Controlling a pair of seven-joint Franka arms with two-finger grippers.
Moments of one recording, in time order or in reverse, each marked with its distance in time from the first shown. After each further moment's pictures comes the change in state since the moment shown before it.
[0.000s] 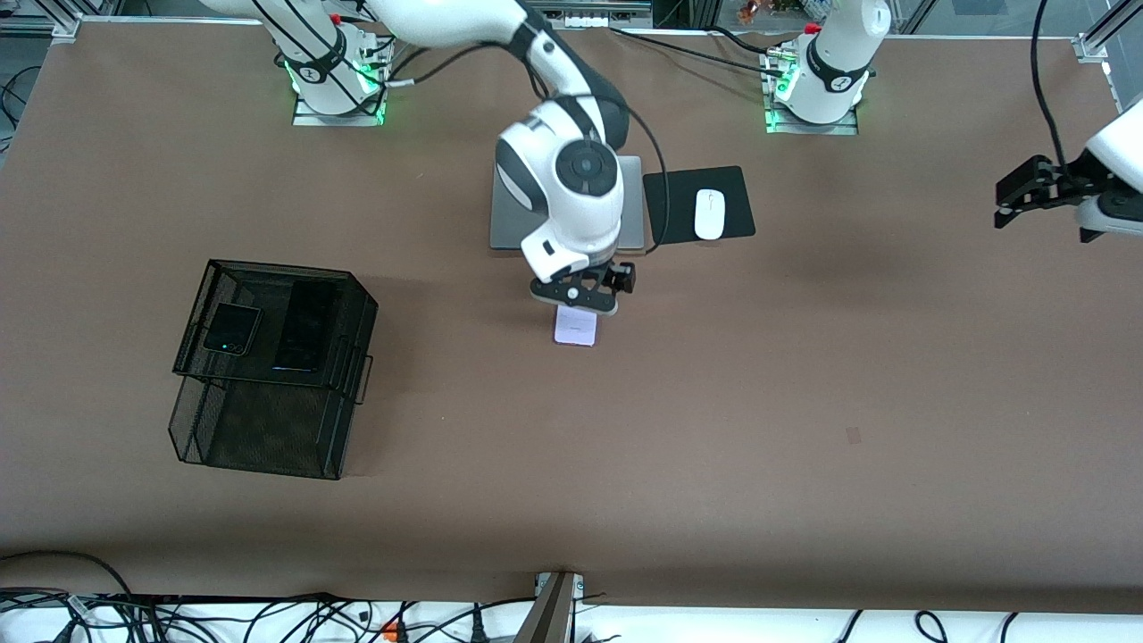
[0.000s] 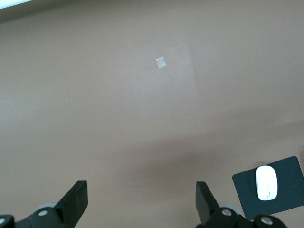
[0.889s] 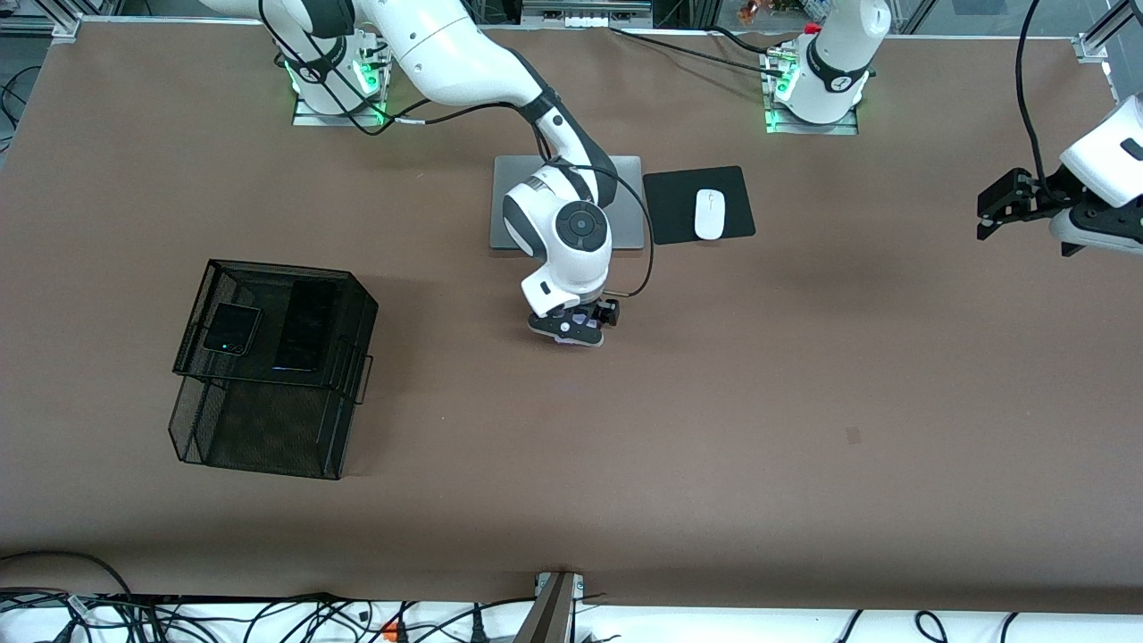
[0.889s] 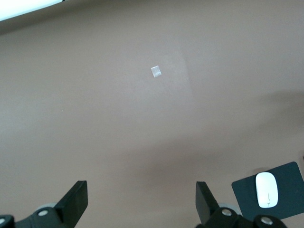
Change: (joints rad) left arm -0.024 0.038 0.006 0.032 0.000 0.026 -0.001; right arm -0.006 0.135 -0.002 -0.043 0.000 0.185 0.001
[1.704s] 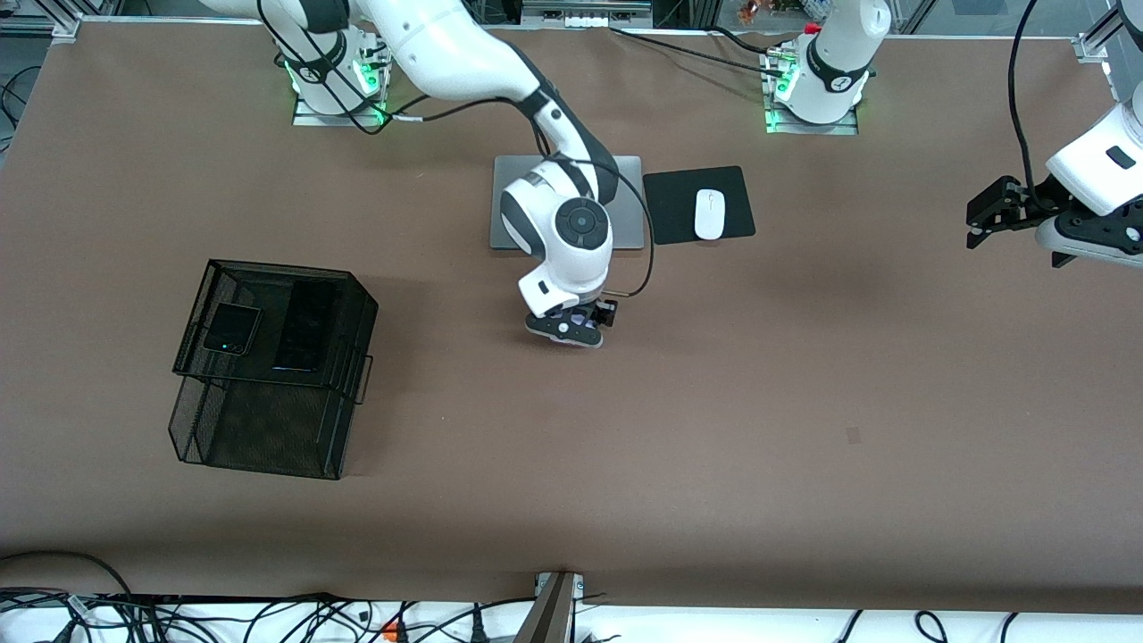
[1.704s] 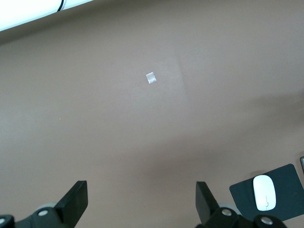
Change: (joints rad) left arm -0.004 0.018 -0.020 0.027 0.000 0.000 0.001; right arm 0.000 -0.071 -0.041 0.041 -0.005 -0.133 -0.030
